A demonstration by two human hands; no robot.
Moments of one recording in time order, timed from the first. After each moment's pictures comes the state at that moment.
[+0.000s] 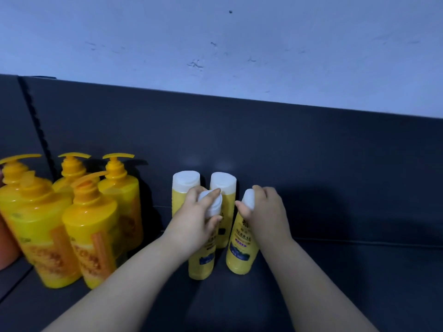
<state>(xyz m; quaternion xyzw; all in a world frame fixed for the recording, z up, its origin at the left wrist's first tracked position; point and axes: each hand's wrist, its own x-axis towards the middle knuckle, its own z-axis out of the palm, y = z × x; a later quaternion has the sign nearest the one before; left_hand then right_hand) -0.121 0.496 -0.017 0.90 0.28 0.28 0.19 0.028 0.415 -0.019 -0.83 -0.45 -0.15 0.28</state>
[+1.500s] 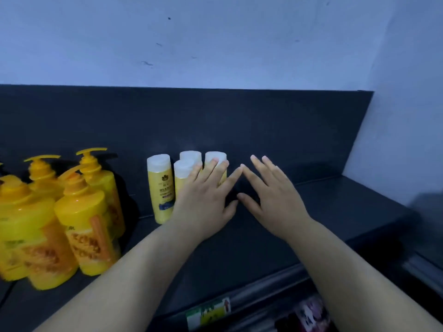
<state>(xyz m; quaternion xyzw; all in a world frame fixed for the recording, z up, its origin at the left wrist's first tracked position) -0.168 0.412 0.007 0.94 0.05 0.30 -0.12 -0.066 0.264 0.002 -0.83 -0.45 -0.30 0.13</state>
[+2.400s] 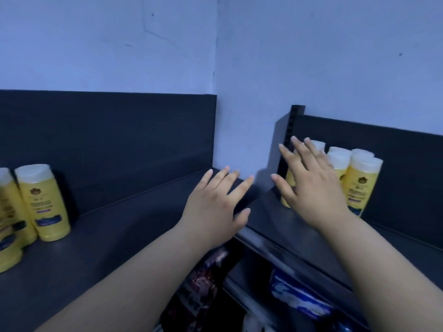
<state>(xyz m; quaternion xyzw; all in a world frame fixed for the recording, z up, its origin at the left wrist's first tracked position) -0.071 0.086 0.025 0.92 -0.20 0.33 0.01 -0.044 -0.116 0.062 -0.90 -0.16 -0.40 0.04</state>
